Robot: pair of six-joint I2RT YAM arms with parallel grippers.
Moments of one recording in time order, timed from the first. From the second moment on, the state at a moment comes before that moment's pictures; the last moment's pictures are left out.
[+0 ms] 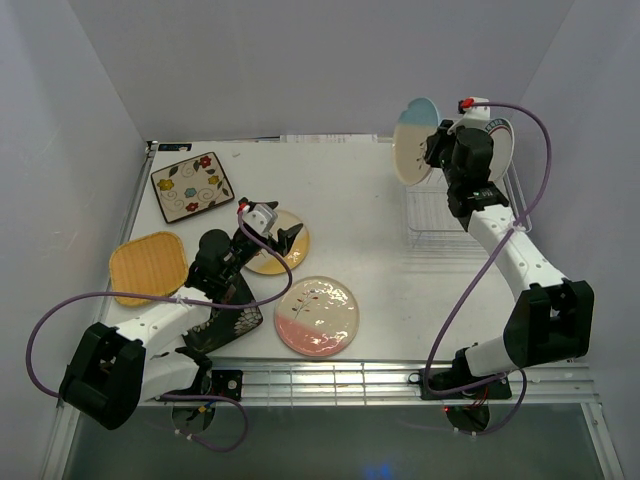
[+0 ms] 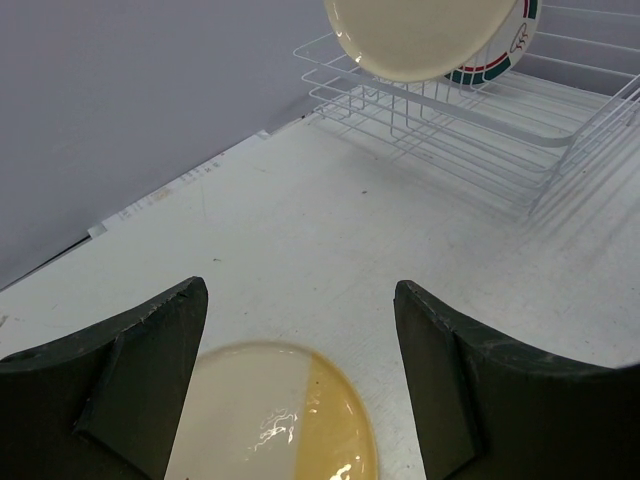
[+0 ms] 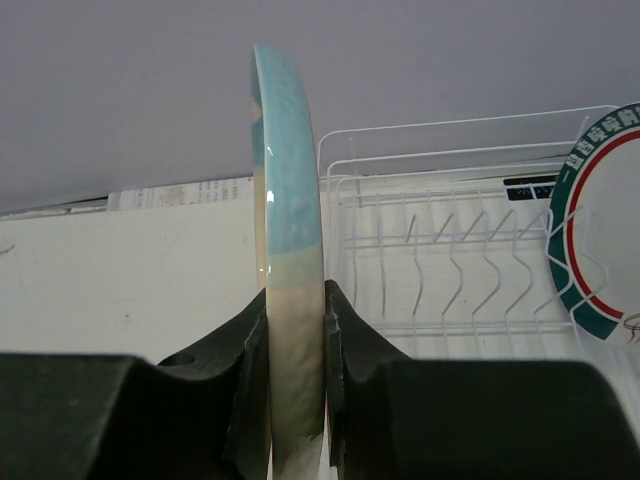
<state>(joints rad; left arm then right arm) -0.48 1.15 0.46 0.79 0.27 0.14 0.23 1.43 1.19 0.13 0.15 0.20</state>
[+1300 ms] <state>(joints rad) -0.48 1.15 0.45 0.82 0.31 0.15 -0.13 1.55 1.08 0.45 0.06 0.05</state>
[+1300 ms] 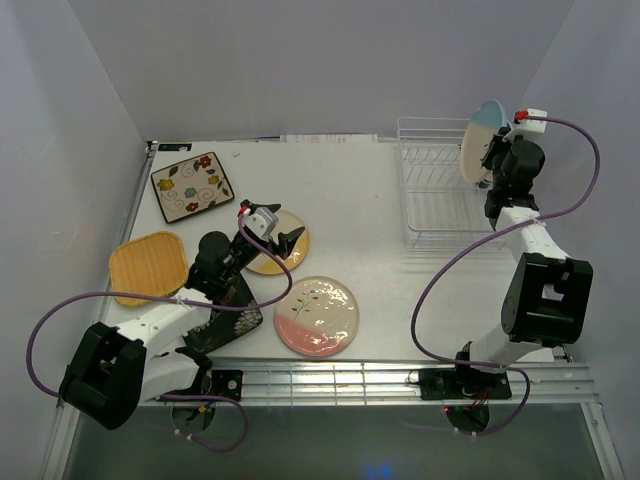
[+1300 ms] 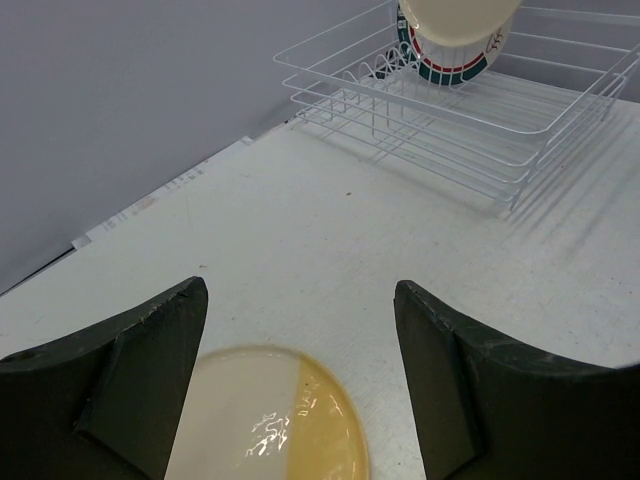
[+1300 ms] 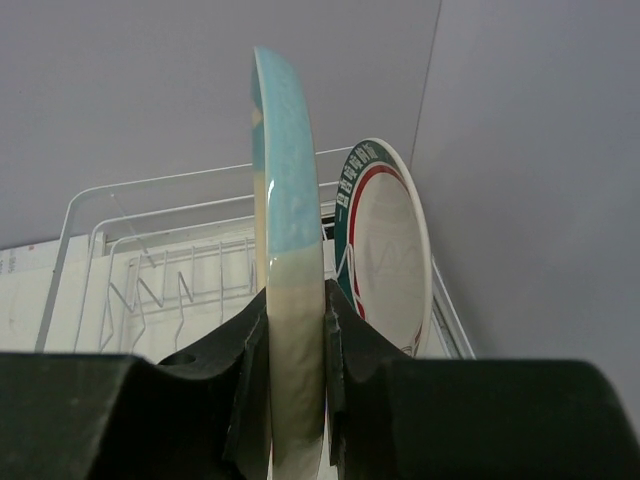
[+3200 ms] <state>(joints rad) -0.48 1.12 0.43 0.84 0.36 0.15 -0.26 1.81 1.03 0.86 -0.10 -0.07</state>
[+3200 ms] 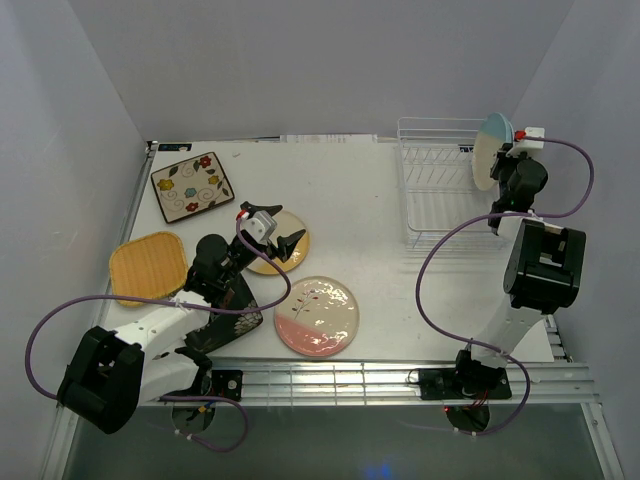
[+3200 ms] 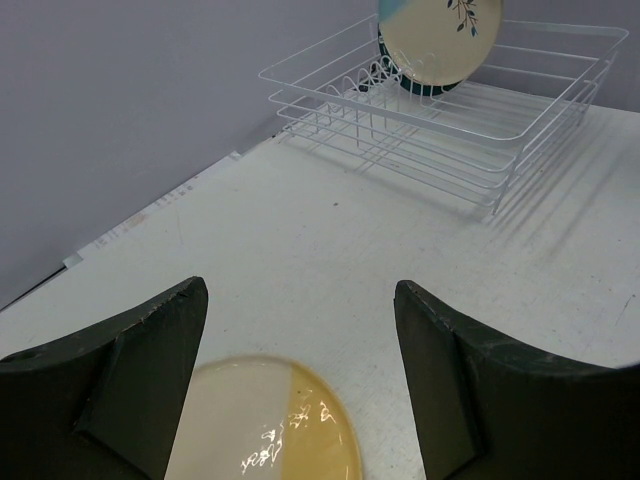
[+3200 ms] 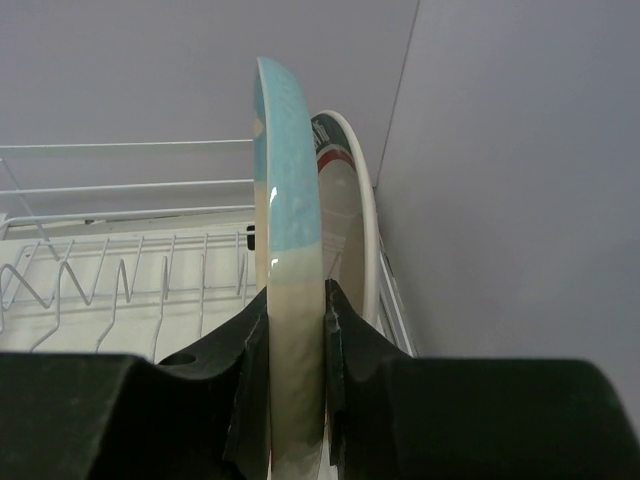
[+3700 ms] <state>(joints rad) -0.48 1.12 0.43 0.84 0.36 0.15 -0.26 1.87 1.08 0.80 -0.09 -0.05</state>
